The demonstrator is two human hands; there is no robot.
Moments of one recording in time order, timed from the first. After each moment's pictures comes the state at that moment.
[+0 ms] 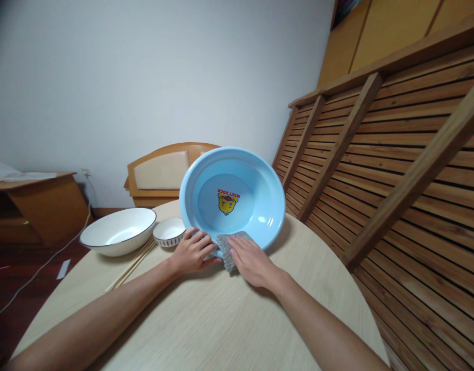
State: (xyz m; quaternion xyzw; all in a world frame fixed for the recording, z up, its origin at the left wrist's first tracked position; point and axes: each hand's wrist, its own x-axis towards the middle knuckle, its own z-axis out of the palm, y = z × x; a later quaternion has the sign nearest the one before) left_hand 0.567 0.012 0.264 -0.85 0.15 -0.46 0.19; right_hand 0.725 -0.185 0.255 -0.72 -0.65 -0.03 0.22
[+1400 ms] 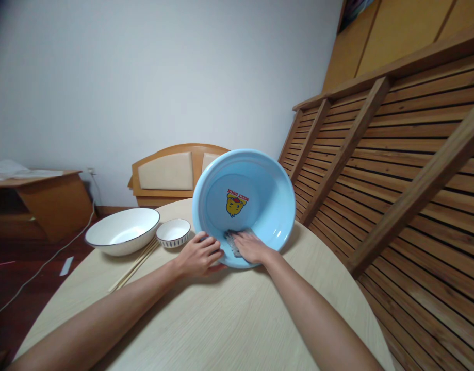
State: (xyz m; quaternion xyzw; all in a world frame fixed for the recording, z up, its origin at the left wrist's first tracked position) left_hand 0.571 0.006 0.271 -0.86 0.21 -0.41 0.21; right_hand 0.786 -0.132 0.242 -0.77 -0.63 -0.01 0.07
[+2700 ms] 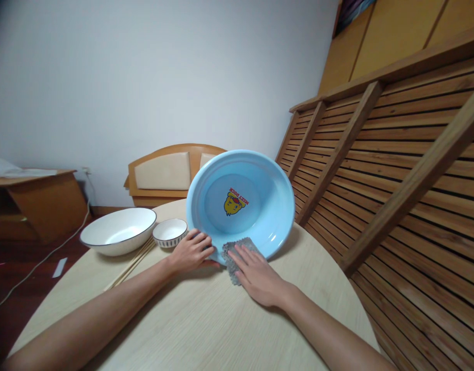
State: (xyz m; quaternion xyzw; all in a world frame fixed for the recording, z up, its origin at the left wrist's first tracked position) left_hand 0.569 0.021 0.264 -0.87 0.18 -0.41 0.23; right_hand 0.720 -0.218 0.248 -0.74 -0.66 0.00 0.14
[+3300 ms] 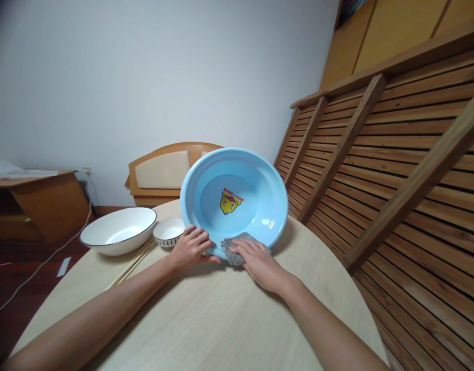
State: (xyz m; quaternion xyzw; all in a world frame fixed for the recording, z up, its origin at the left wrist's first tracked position) left_hand 0.572 0.024 0.262 -0.87 0.12 -0.44 0.19; right_hand 0.733 -0.207 0.263 -0.72 -0.67 -0.04 0.18
